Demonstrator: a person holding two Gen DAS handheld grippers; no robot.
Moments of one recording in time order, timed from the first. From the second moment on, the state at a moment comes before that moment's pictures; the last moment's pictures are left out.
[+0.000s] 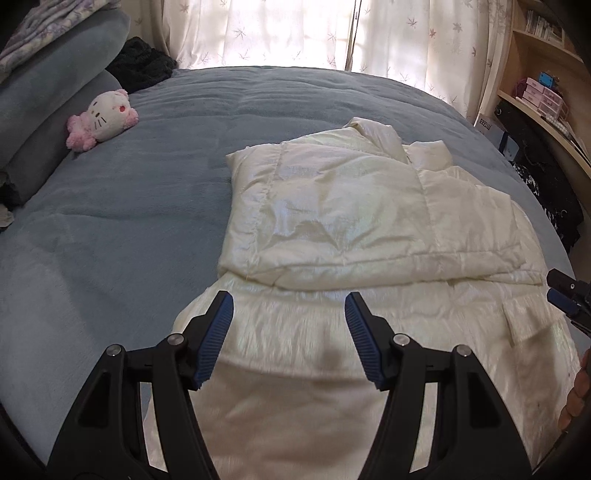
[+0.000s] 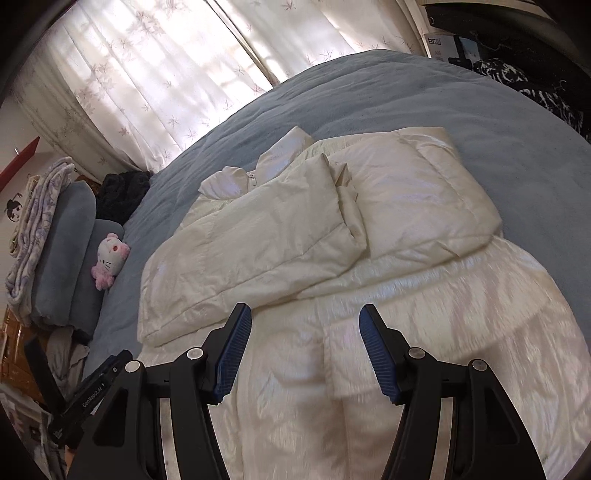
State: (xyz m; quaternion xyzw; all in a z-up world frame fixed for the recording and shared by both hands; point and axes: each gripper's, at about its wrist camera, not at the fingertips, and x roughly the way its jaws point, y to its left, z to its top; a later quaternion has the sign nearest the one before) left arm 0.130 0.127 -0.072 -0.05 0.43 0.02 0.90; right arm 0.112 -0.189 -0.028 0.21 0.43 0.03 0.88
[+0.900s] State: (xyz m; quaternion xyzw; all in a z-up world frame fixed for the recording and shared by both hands) left arm -0.019 0.178 -0.063 -0.08 0.43 0.07 0.90; right arm -0.031 -0.214 -0.008 0.18 0.44 0.01 0.88
